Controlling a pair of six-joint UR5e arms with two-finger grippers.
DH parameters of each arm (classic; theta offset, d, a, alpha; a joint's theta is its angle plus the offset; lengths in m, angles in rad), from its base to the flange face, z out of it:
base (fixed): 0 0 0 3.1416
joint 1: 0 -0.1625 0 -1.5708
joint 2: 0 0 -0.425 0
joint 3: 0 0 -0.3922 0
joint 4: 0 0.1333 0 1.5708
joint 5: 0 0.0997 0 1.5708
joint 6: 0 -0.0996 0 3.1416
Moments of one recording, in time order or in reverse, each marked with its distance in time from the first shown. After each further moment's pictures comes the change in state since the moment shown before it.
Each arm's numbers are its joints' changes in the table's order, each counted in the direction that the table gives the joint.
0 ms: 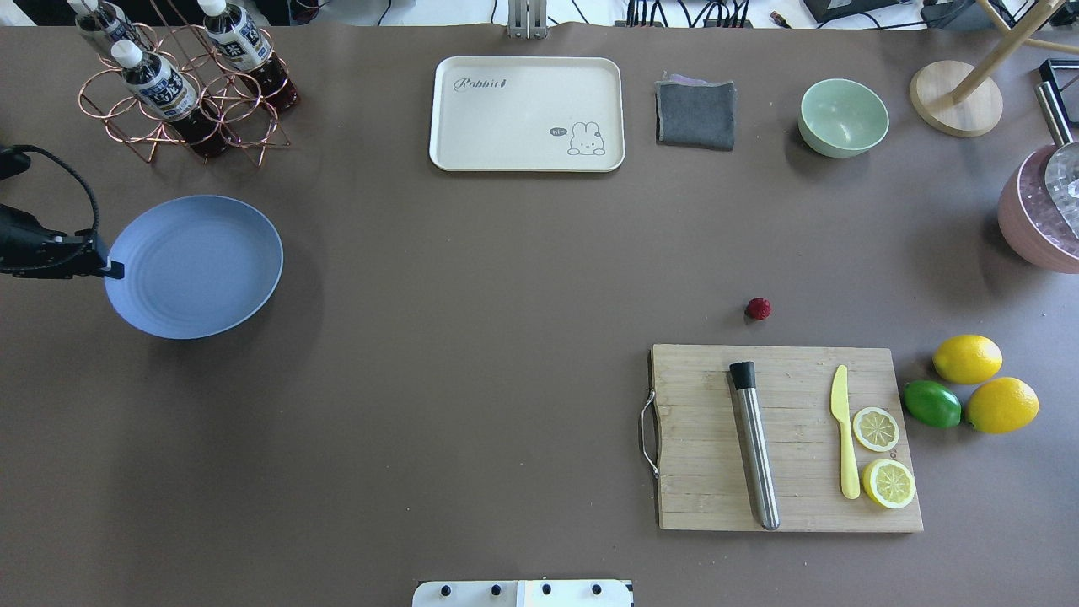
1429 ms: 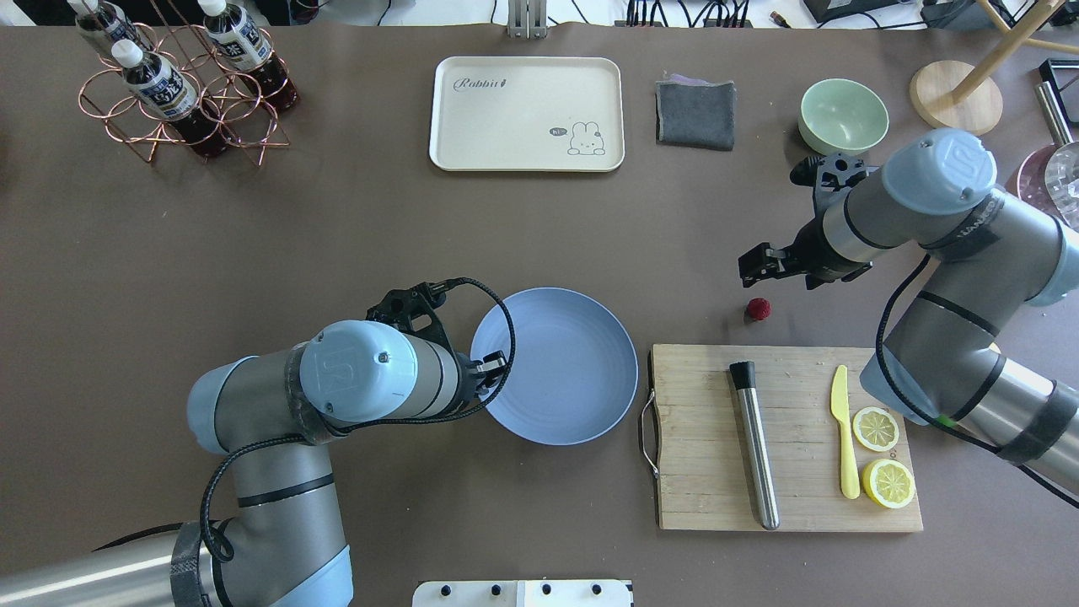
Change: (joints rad) left arm -0.518 -0.453 -0.056 0.440 0.484 0.403; right arm 0.688 0.196 -0.145 0.491 -0.352 -0.891
